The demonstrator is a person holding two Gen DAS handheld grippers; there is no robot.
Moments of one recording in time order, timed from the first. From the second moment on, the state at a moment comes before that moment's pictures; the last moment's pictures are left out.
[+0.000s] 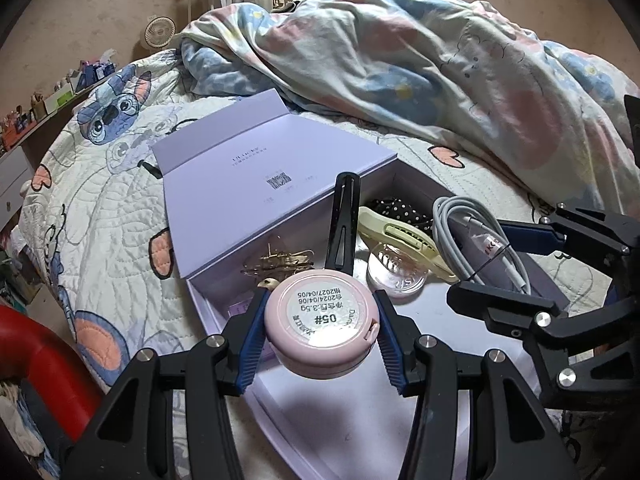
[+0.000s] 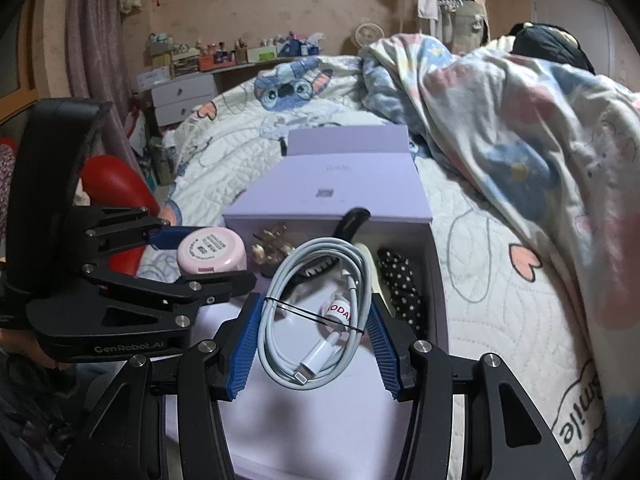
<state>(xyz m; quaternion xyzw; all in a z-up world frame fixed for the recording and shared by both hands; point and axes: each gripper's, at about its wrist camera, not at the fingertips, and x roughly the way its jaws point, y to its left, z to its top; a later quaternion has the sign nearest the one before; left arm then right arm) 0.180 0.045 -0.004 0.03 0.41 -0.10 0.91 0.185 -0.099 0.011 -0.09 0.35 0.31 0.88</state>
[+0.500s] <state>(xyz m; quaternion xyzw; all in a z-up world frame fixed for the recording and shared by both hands) 0.193 0.032 -0.033 0.05 0.43 -0.11 0.89 0.199 -0.099 -0.021 -0.10 0.39 0.29 0.87</state>
